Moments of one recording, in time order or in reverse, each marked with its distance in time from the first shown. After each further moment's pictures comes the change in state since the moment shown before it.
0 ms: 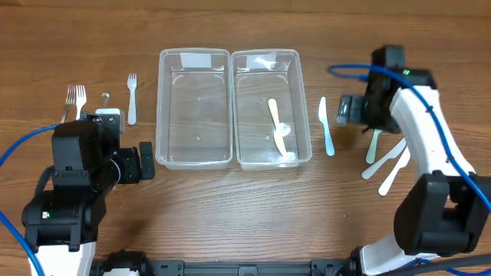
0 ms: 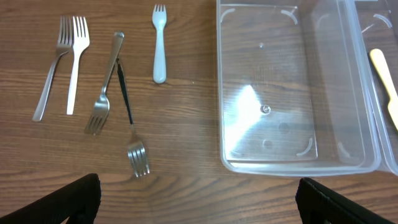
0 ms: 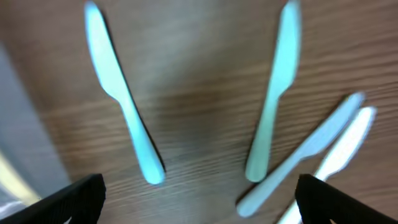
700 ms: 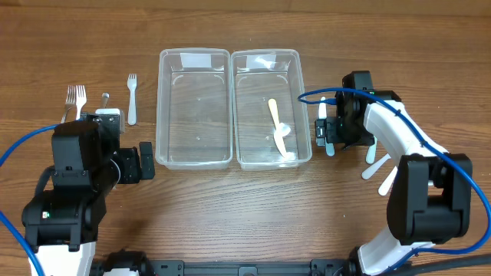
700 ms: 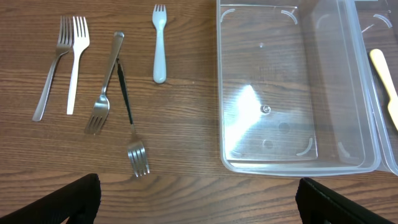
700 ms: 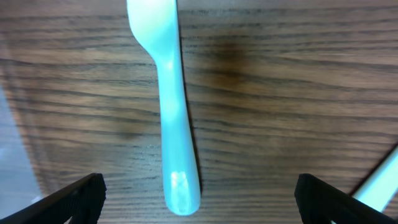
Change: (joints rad) left arm 0.000 0.000 0.000 0.001 0.000 0.000; right arm 0.083 0.076 -0.208 0.214 -0.077 -0.127
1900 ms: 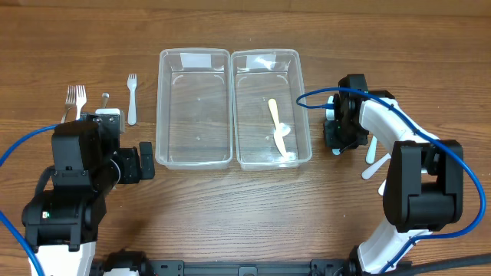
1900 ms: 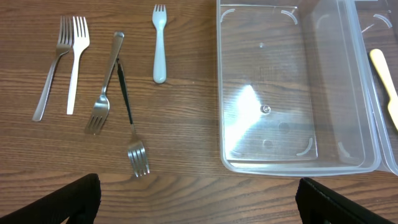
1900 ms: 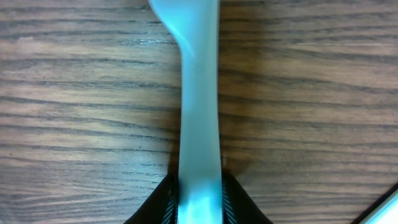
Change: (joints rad) left arm 0.000 0.000 0.000 0.000 0.000 0.000; right arm -0.001 0.082 0.011 0.004 0.025 0.000
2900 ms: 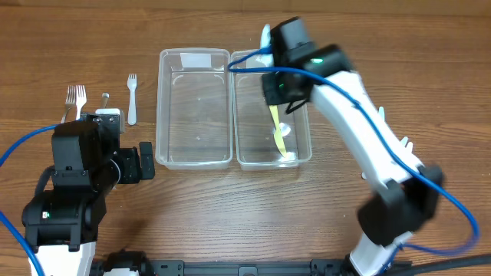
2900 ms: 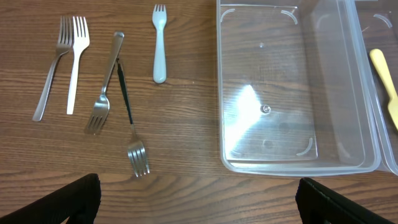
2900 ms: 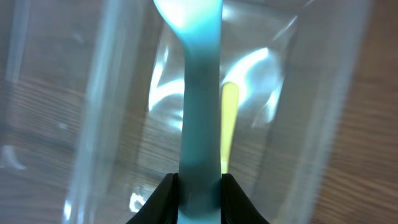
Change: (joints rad) left arm 0.000 0.000 0.000 0.000 0.000 0.000; right arm 0.419 -0.001 0.595 -0.277 -0.010 0.181
